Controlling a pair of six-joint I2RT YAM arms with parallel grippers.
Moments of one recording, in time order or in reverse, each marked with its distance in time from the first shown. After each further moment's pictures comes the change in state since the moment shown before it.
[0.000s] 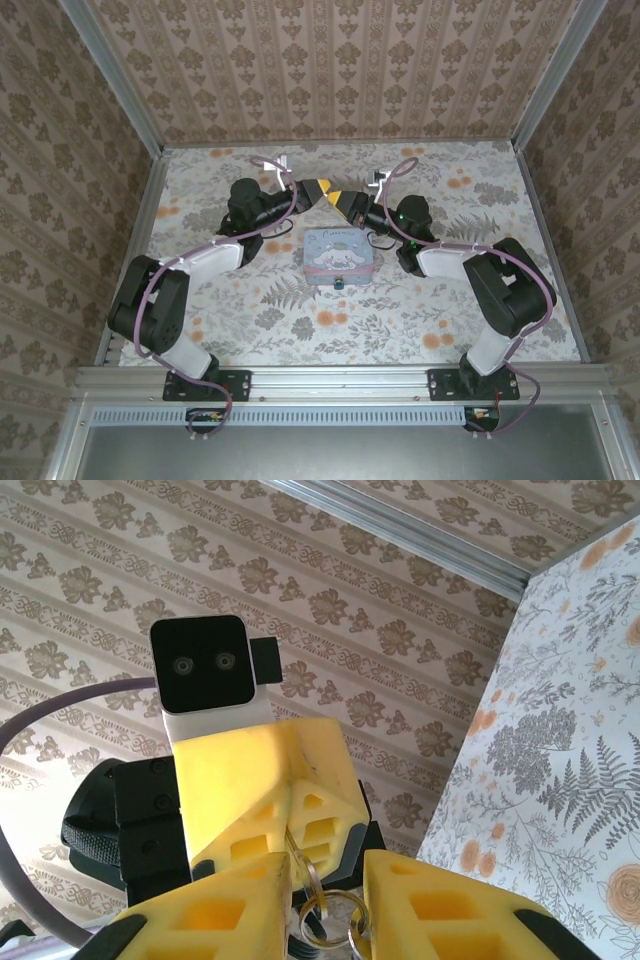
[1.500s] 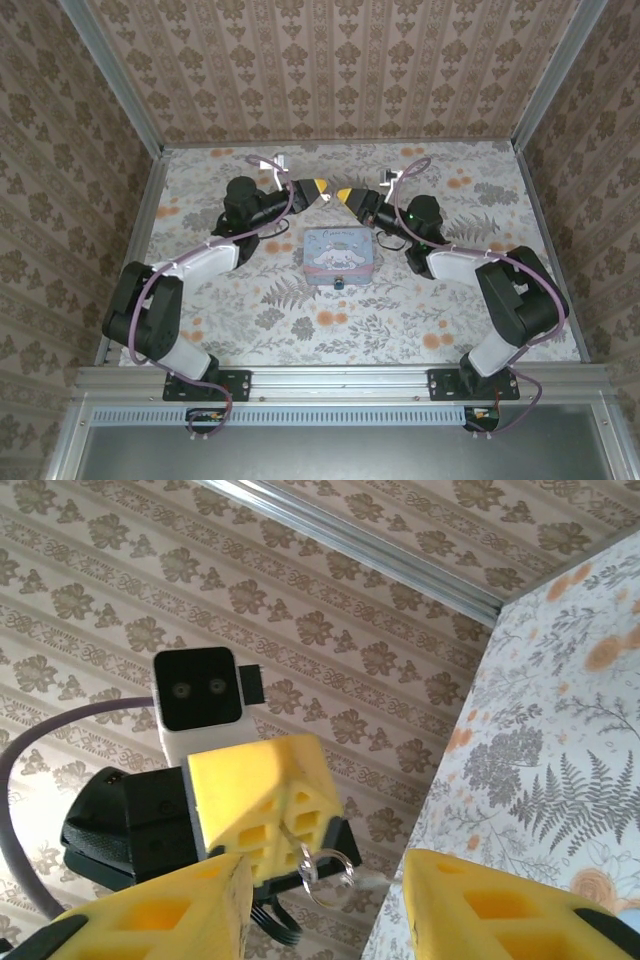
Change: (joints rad) left arm 0.017 -0.038 0.000 -0.066 0.000 0.050; right arm -0.045 -0.074 -0.042 -0.050 0.006 -0.037
